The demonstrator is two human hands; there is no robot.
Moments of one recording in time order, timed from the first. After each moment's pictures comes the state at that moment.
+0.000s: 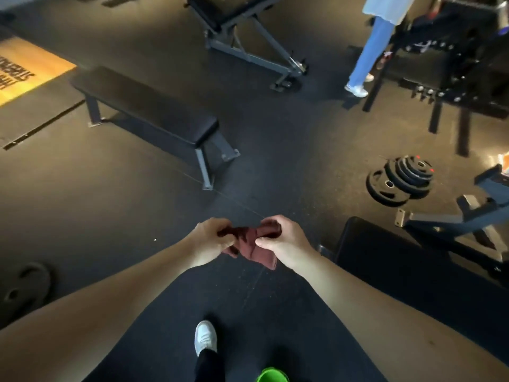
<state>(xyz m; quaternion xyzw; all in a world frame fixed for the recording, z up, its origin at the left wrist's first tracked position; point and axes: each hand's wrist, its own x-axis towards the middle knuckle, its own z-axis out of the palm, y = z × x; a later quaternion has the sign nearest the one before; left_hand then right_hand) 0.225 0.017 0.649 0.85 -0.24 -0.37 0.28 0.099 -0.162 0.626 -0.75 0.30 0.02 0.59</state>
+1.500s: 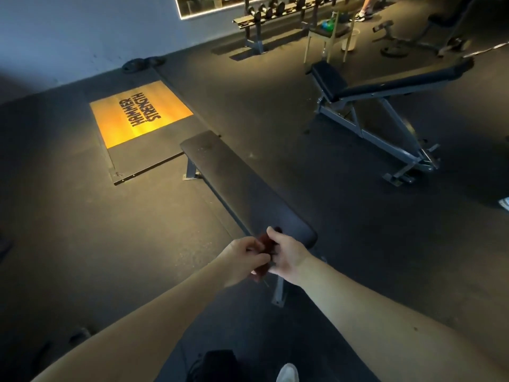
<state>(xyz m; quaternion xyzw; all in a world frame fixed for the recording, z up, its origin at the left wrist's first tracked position) 0.845 -0.032 0.707 0.84 -0.03 -0.29 0.46 0.846 -0.189 0.656 -0.40 0.30 0.25 0.83</state>
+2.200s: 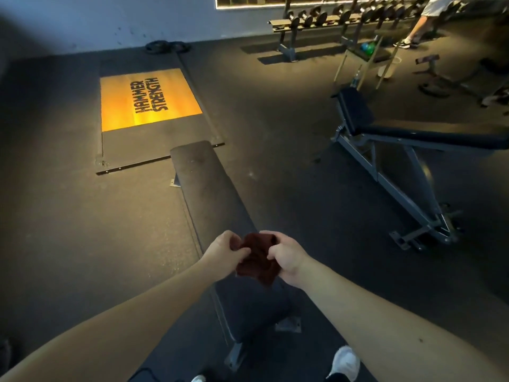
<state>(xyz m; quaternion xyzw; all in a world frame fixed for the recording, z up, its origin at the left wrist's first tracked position) 1.128 -0.162 0.639 0.87 0.10 -0.16 0.45 1.131 -0.343 0.659 -0.64 0.19 0.28 0.69</state>
